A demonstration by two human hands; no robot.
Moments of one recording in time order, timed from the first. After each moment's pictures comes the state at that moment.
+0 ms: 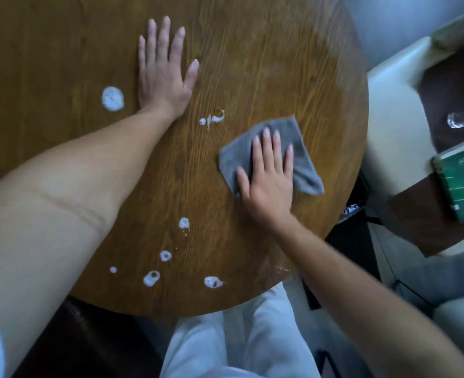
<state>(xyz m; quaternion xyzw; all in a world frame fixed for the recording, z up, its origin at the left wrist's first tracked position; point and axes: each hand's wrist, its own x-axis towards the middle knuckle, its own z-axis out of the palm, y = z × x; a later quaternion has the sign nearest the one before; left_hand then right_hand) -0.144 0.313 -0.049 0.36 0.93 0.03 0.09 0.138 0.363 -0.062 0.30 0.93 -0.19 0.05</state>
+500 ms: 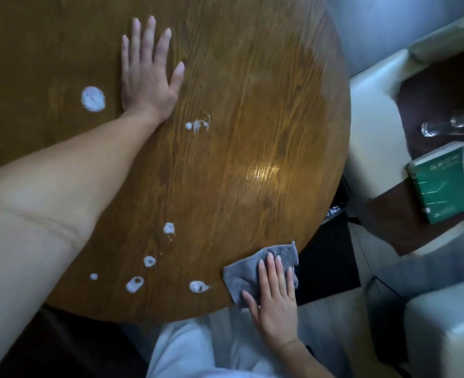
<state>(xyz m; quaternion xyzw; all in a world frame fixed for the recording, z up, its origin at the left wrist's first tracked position) -0.146 0.313 -0.054 0.36 0.93 0.05 0.08 0.359 0.250 -0.043 0.30 0.93 -0.17 0.12</state>
